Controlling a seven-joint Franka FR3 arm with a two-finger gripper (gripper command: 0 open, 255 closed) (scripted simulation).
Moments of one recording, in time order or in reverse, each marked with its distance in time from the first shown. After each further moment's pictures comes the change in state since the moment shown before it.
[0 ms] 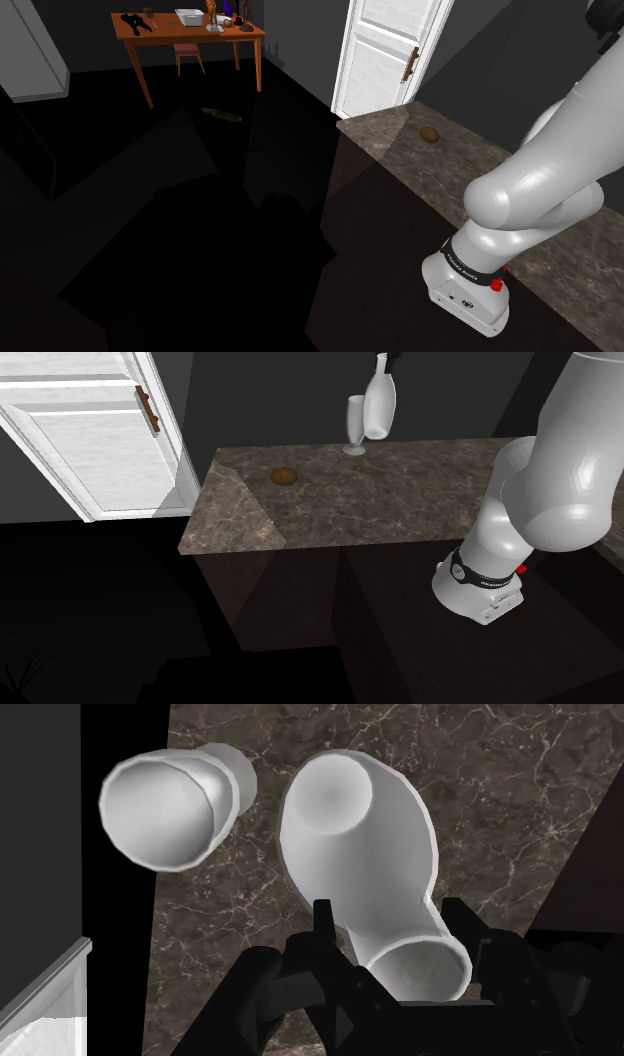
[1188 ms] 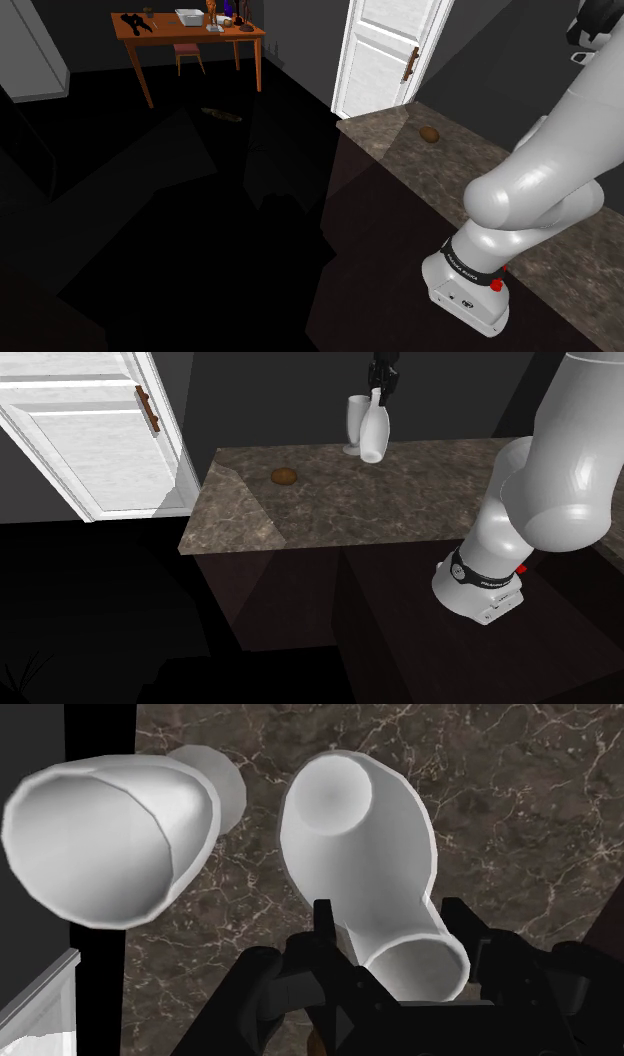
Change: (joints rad) arm -0.005 0.037 0.004 -0.214 0.038 0.232 -0.032
